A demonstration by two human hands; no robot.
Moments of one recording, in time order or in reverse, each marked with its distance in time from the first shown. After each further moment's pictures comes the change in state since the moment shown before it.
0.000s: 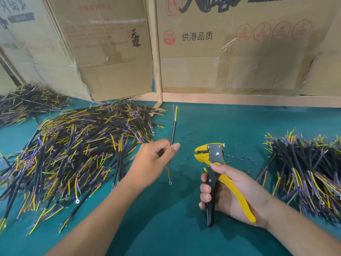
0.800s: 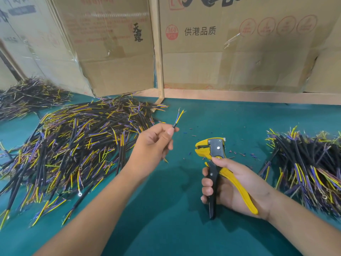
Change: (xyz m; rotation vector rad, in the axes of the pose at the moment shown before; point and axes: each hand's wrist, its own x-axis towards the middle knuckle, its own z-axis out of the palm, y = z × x) left_hand 0.005 0.011 -0.003 -0.493 0.057 -0.195; right_hand -0.004 -0.004 0.012 -0.056 0.041 0.008
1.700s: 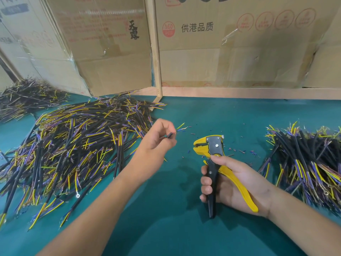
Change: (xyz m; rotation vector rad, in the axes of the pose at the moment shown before) left_hand -0.006 0.009 0.003 0.114 -0.171 0.075; right_hand -0.001 0.000 0.002 0.005 -0.001 -0.002
